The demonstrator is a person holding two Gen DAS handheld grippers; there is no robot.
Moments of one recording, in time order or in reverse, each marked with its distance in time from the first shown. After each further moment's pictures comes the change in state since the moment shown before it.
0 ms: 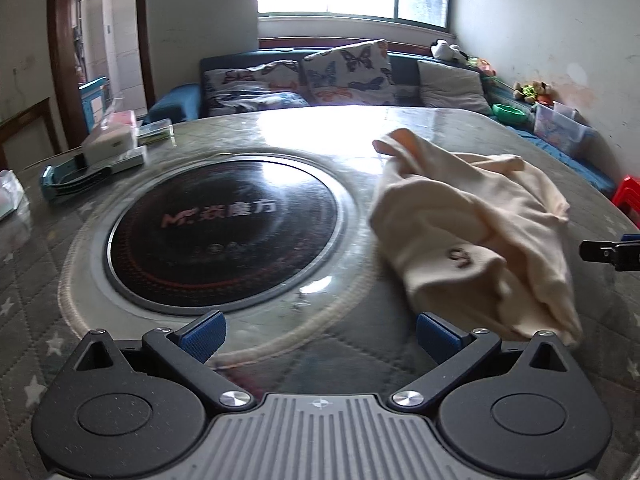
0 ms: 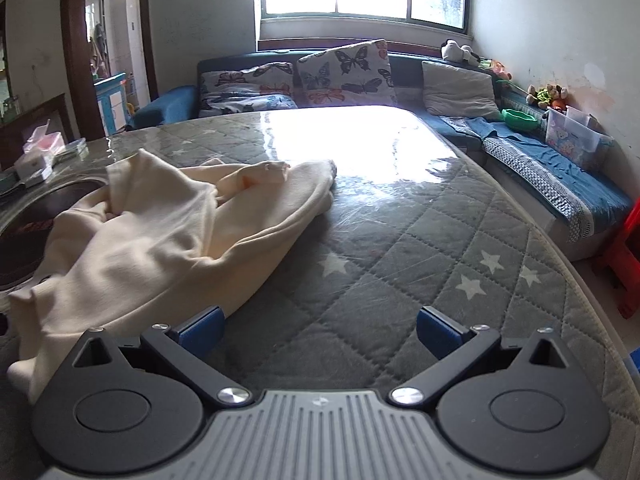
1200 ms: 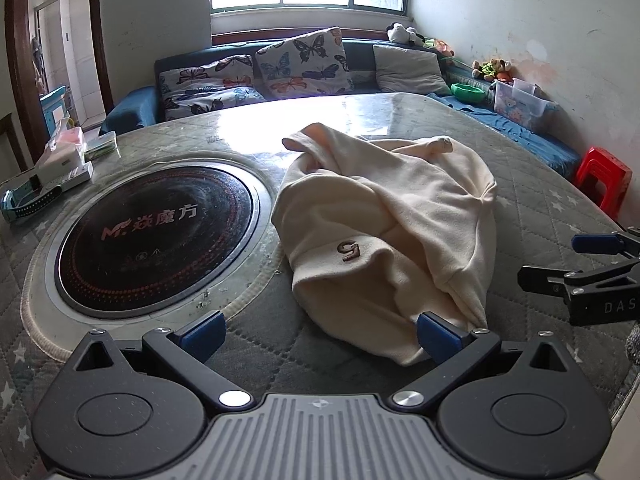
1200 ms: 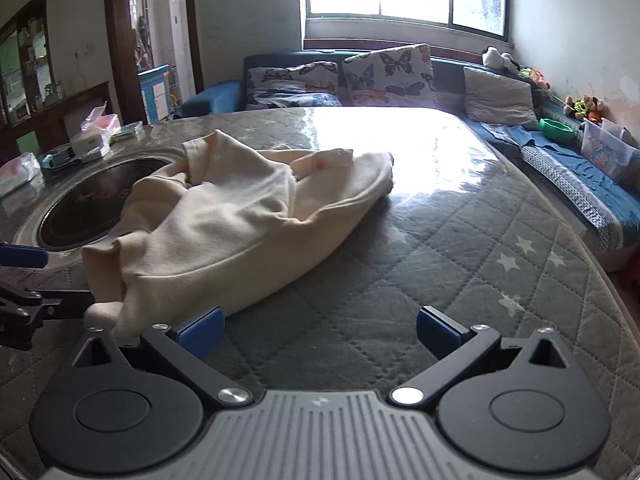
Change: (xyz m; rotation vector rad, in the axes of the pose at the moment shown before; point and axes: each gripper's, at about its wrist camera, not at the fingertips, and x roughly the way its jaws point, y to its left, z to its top) left arm -0.052 -0.134 -0.010 0.038 0.039 -0.055; right arm -0.034 0.017 -0.026 -0.063 0.007 0.113
